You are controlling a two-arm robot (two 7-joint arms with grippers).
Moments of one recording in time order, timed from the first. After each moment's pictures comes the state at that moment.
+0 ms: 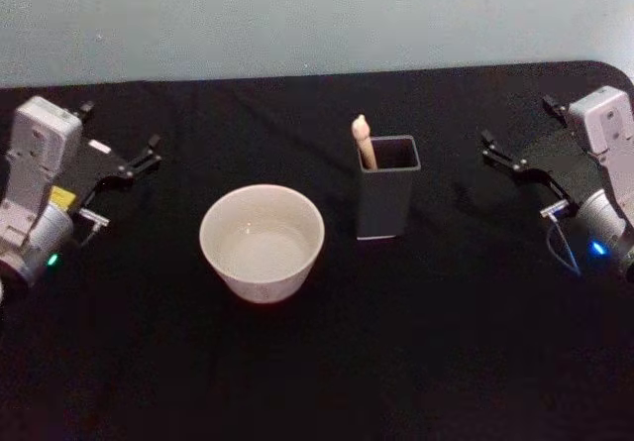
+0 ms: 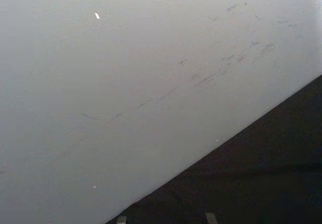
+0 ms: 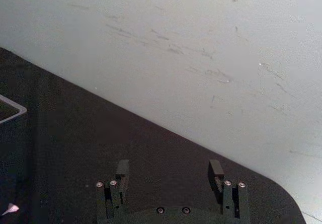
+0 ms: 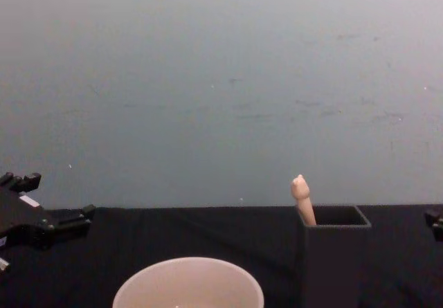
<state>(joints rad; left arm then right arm) -0.20 0.60 0.45 -1.41 -0.25 -0.12 0.03 0.20 0.60 -0.45 -1.41 0.25 -0.12 -0.03</state>
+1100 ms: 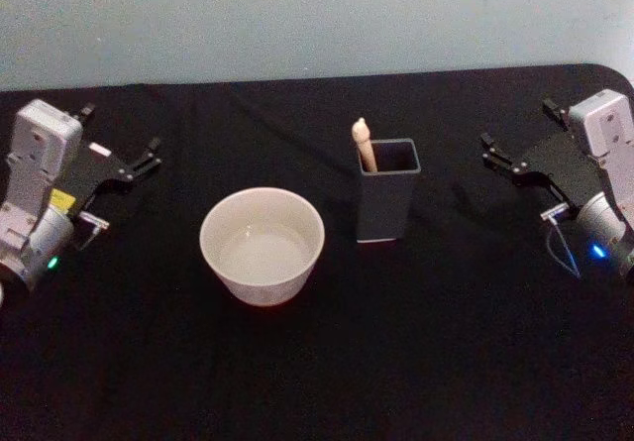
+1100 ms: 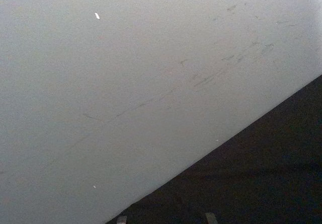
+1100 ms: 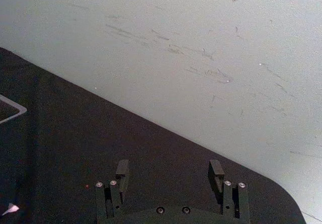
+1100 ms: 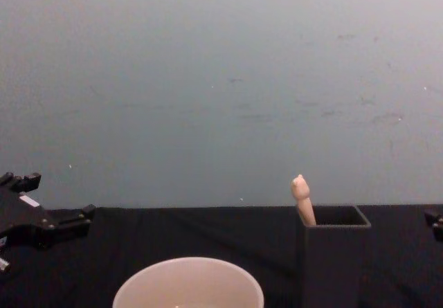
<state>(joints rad) -0.20 0.60 0.45 -1.41 -0.25 -0.12 0.03 0.20 0.60 -0.45 -1.41 0.25 -0.12 -0.03</state>
